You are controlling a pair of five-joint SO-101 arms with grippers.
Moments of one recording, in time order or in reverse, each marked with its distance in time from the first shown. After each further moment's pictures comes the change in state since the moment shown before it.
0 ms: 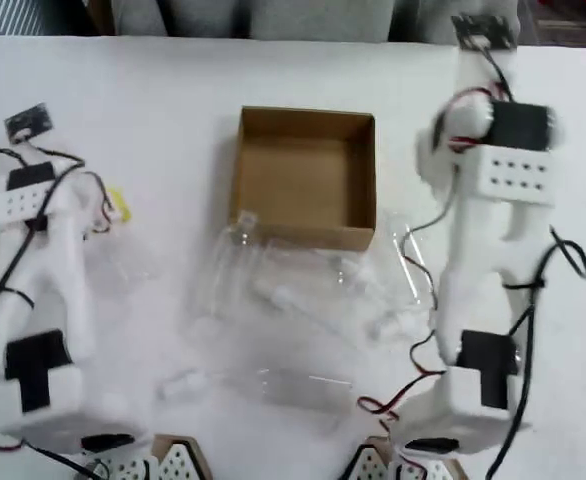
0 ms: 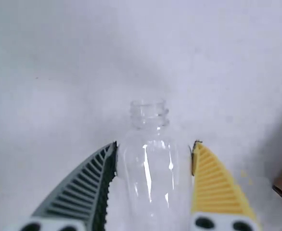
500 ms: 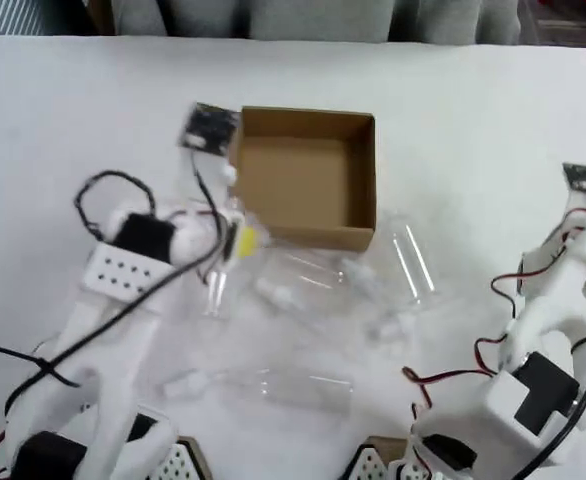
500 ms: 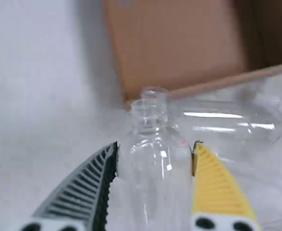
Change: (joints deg) left arm 34.7 -29.4 16.5 0.0 -12.3; right arm 31.1 -1.1 41.8 -30.5 21.5
